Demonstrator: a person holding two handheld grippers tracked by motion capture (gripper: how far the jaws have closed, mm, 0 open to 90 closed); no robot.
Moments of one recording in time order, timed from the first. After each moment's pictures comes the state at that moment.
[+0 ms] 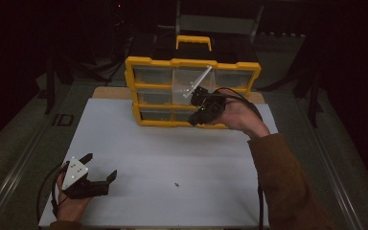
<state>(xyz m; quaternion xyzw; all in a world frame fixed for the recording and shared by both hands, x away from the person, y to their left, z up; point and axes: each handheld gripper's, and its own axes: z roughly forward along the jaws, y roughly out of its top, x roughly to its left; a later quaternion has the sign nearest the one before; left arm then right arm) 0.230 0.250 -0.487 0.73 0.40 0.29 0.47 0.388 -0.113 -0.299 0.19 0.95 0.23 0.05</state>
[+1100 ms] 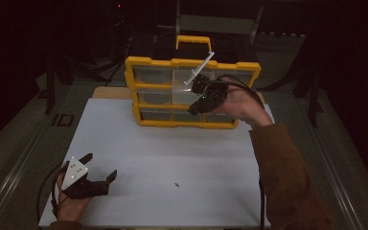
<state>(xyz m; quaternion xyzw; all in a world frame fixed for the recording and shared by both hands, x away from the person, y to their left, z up) 0.230 0.250 -0.487 0.73 0.40 0.29 0.47 0.400 -0.113 -0.272 0.19 0.95 0.23 0.06</state>
